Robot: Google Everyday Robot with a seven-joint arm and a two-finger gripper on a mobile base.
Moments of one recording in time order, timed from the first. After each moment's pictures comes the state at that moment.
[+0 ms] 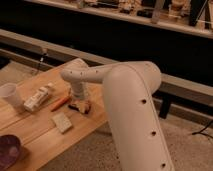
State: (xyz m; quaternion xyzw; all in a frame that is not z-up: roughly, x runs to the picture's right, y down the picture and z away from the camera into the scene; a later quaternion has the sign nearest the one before) arm -0.119 0.102 0.856 -0.36 0.12 0.16 0.91
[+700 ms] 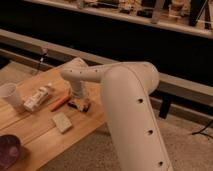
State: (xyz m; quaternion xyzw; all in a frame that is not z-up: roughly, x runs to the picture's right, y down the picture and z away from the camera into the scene) arm -0.124 0.092 0.865 -0.36 0.11 0.19 0.91
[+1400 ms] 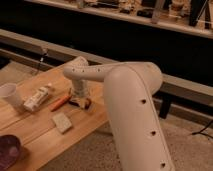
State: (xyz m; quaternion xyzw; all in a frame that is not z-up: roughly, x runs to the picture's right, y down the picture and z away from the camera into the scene) arm -0.115 0.083 0.862 -0.35 0.11 0.22 0.90
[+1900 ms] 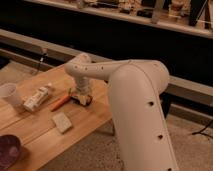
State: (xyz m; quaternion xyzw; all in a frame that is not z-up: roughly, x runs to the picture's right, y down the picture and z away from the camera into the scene) arm -0.104 0.053 0.851 -0.31 0.11 0.25 0.91
